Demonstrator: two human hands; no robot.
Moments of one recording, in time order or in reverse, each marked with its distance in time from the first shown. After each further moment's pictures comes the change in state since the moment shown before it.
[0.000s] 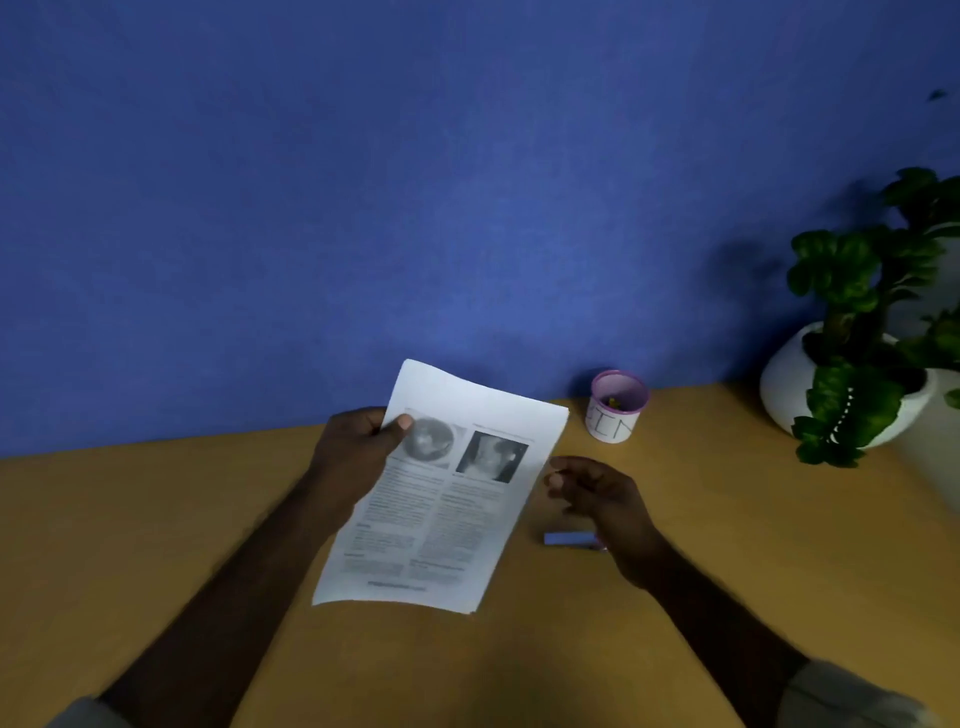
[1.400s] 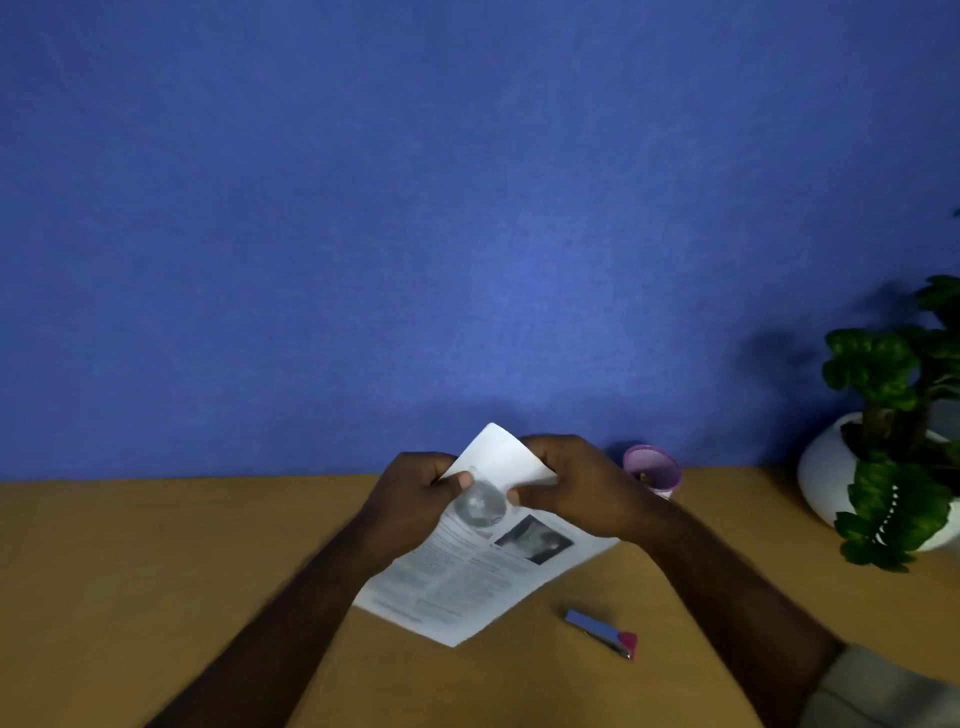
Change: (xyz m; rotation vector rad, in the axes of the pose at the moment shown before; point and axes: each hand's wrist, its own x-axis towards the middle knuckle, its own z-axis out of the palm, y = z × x) left_hand -0.005 0.036 -0.006 0.136 -0.165 0.042; right_hand 0.026 -0.135 0.059 -0.769 -0.385 -0.304
